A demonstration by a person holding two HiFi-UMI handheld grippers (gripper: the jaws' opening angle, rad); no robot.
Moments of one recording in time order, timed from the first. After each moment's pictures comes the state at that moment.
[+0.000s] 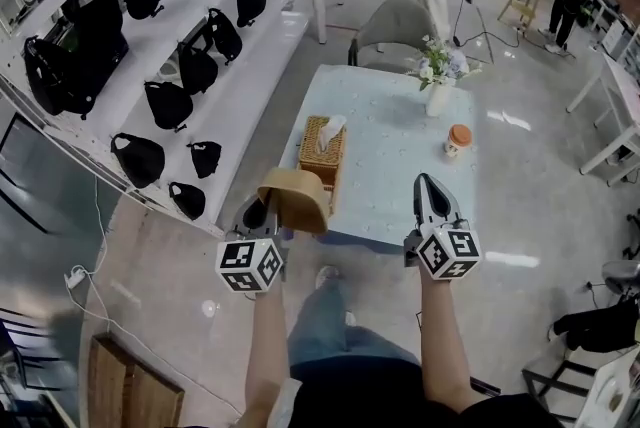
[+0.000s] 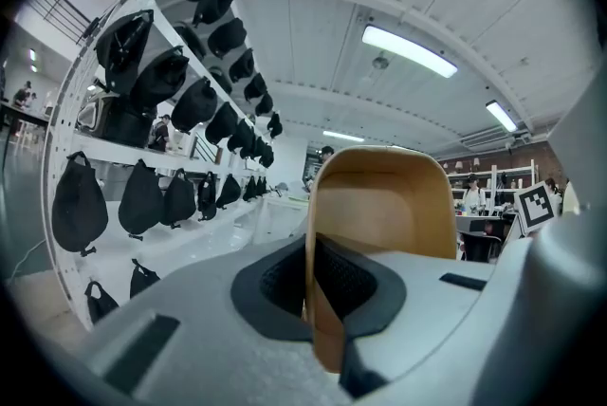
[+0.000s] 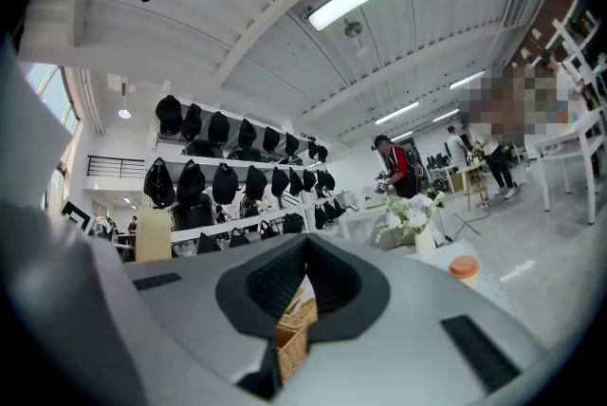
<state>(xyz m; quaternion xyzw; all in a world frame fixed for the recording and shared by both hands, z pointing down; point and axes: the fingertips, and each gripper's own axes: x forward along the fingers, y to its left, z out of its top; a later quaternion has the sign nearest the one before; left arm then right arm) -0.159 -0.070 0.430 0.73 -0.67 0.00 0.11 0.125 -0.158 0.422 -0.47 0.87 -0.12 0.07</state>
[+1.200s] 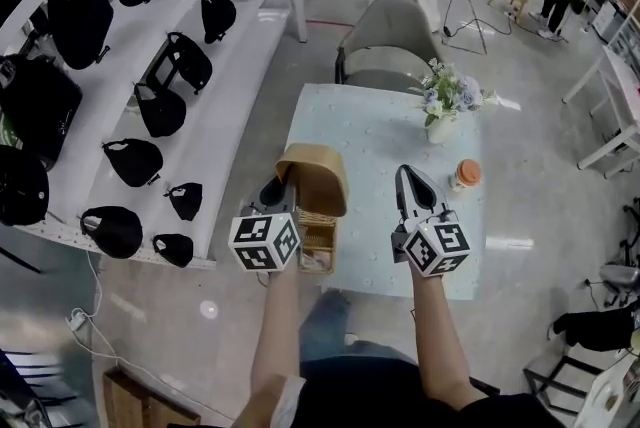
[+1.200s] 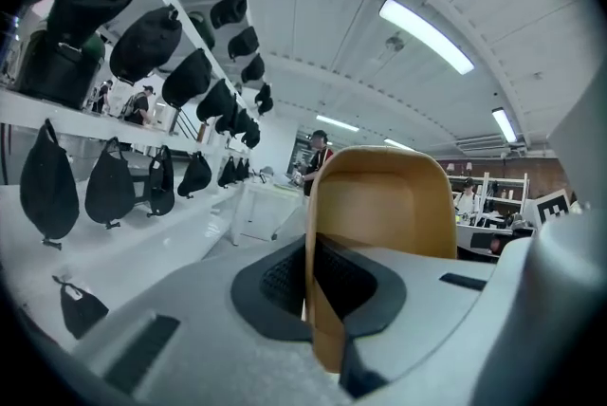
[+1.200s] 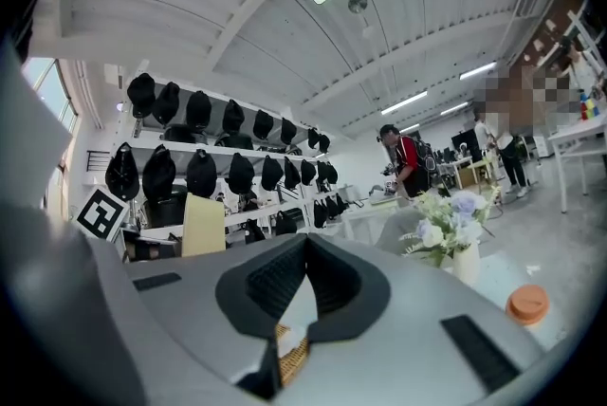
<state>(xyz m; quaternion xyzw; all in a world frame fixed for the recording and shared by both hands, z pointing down) -0.170 -0.325 0.439 0.76 -0.62 0.01 0.17 0.042 -0.349 0.423 -0.46 0.88 -0.12 0.05</state>
